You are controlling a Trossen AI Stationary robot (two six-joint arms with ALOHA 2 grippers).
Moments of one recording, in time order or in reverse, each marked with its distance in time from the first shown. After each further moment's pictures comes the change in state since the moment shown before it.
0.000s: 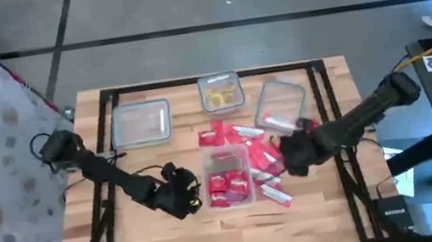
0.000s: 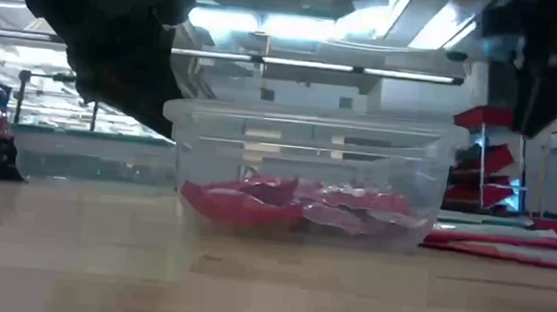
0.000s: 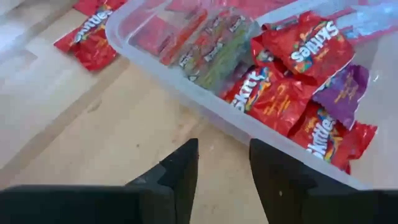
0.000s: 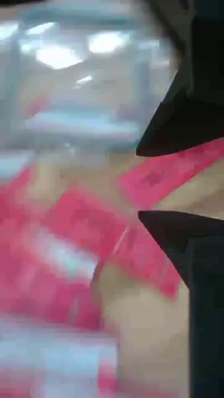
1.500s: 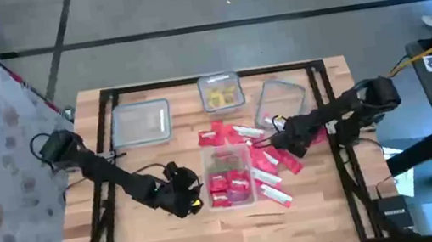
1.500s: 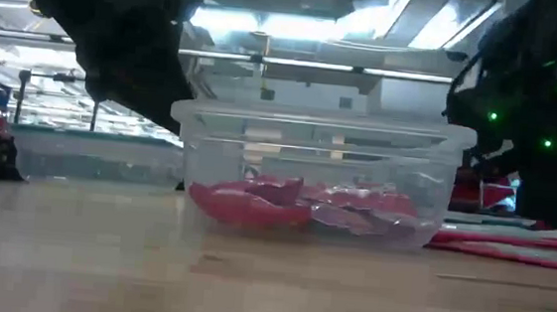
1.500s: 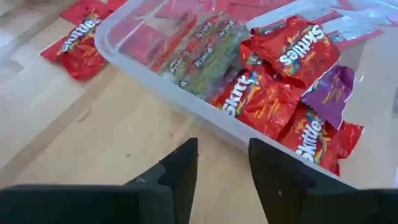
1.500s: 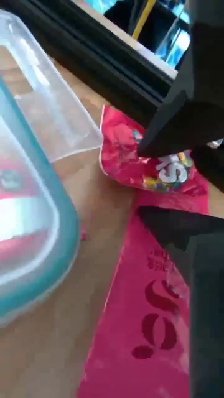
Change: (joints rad) left arm 0.008 0.000 0.000 0.044 0.013 0.052; right arm -0.381 0.282 -0.244 0.198 -0.117 -0.084
